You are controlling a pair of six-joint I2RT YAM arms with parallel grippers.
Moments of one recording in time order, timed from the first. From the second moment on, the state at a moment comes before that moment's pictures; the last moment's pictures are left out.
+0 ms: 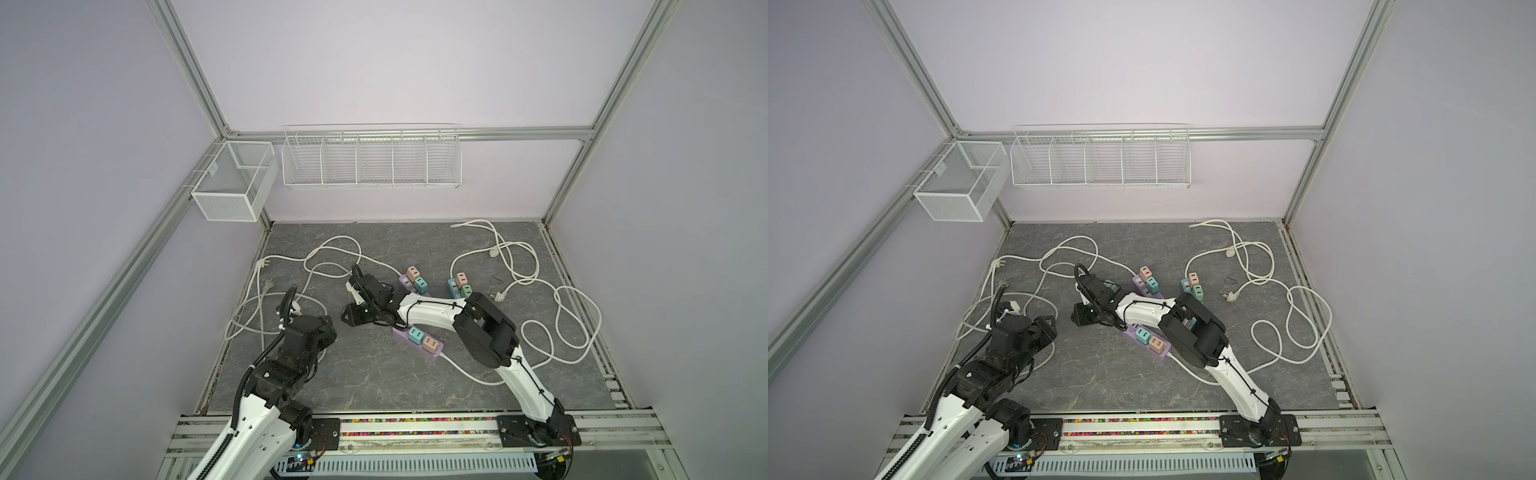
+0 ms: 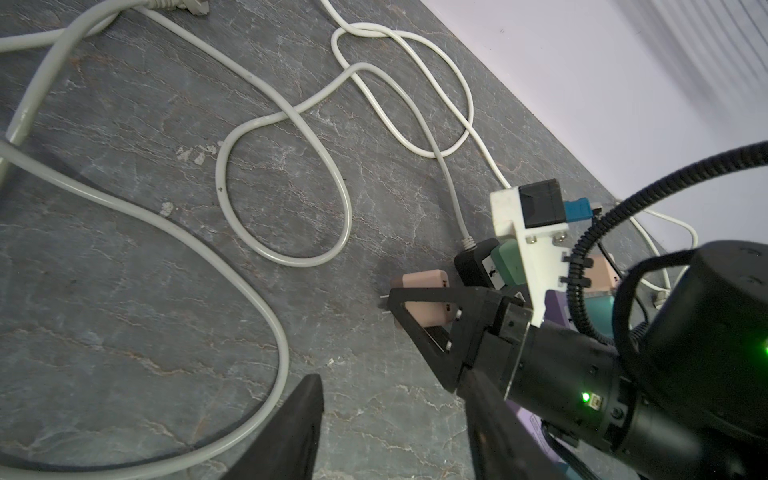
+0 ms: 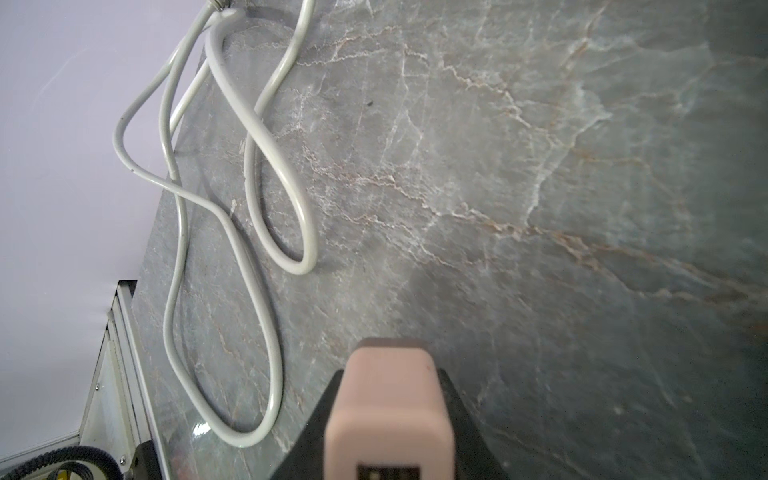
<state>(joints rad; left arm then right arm) -0.46 0.57 0.50 -0.58 -0.28 -0.88 0.98 2.33 1.71 -0.16 -0.27 0.66</state>
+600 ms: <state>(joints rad) -0.46 0.60 0.49 -0.57 -0.29 -0.88 0.99 2.35 1.72 -0.14 -0.27 0.64</state>
